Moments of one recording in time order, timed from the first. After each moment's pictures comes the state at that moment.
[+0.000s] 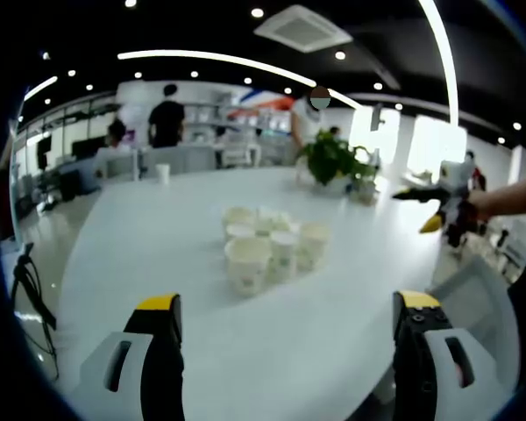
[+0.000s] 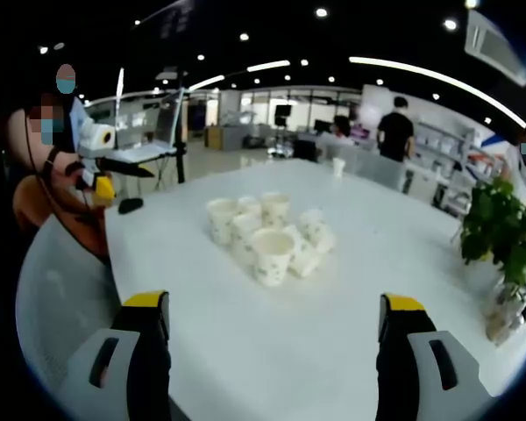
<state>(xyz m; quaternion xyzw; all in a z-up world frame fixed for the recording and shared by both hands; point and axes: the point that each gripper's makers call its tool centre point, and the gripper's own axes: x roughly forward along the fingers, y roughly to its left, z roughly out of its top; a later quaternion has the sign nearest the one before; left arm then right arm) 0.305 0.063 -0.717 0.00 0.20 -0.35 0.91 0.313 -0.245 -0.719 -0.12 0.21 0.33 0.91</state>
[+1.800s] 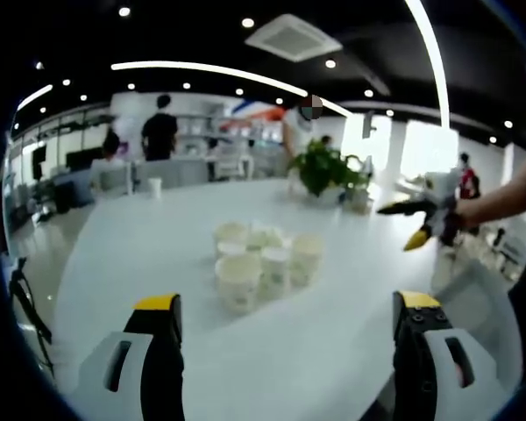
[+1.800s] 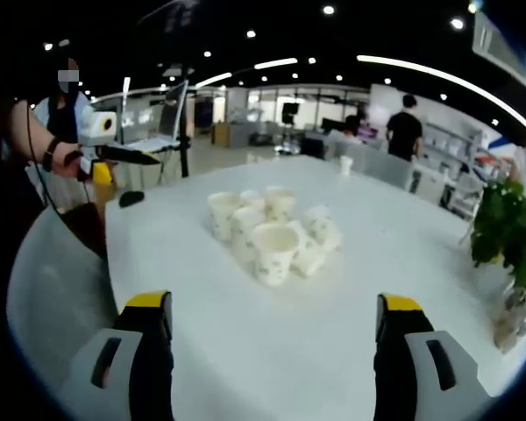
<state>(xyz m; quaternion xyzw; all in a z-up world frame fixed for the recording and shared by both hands) 0.310 0.045 -0.707 0.00 0.18 -0.37 0.91 0.328 -0.236 -0.741 -0.13 0.21 0.35 0.90</state>
